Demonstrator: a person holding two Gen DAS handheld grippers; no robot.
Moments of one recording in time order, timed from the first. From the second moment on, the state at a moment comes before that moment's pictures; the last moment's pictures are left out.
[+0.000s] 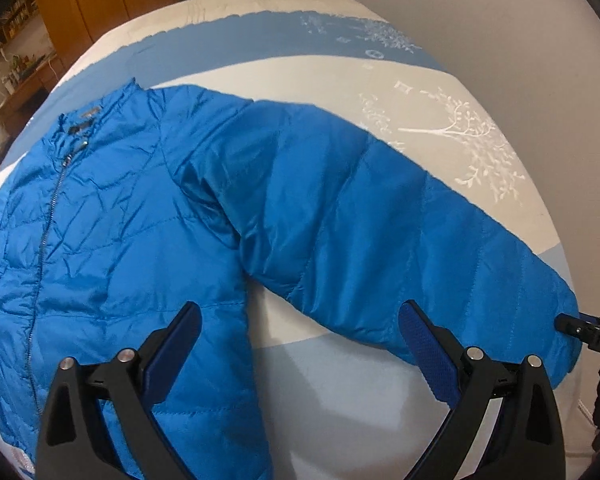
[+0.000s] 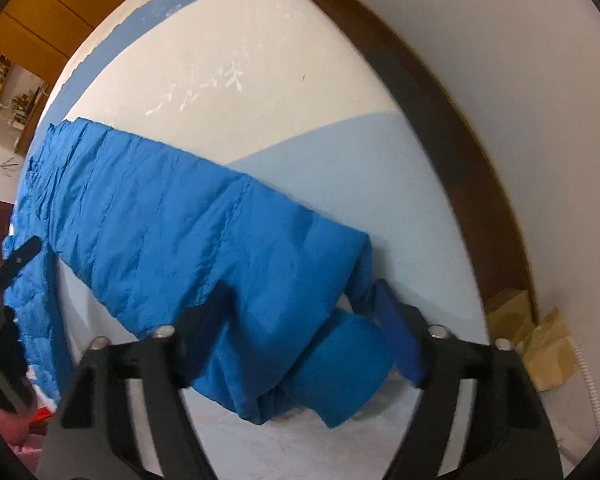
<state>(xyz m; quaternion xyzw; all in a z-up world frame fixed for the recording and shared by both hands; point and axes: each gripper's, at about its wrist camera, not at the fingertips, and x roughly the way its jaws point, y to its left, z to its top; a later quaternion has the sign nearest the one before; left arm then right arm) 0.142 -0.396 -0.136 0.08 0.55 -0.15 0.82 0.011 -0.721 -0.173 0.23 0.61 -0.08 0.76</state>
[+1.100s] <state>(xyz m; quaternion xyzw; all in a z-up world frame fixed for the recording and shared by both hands) 0.180 -0.116 -0.099 0.02 0.55 -0.03 0.84 0.212 -0.404 -0.084 0.13 0.60 0.20 0.76</state>
